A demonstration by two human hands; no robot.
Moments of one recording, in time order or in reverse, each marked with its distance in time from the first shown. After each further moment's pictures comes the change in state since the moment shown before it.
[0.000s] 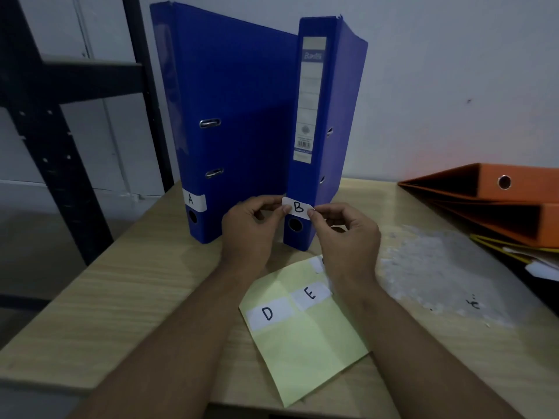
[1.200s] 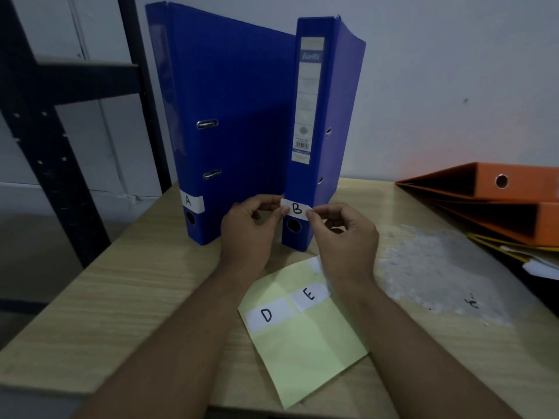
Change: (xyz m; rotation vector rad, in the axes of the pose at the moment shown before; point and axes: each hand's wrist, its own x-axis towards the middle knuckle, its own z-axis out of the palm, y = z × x) left_hand 0.001 -0.002 0.000 0.034 -0.021 -0.004; right_hand 0.000 0.003 0.001 -0.019 0.020 -0.030
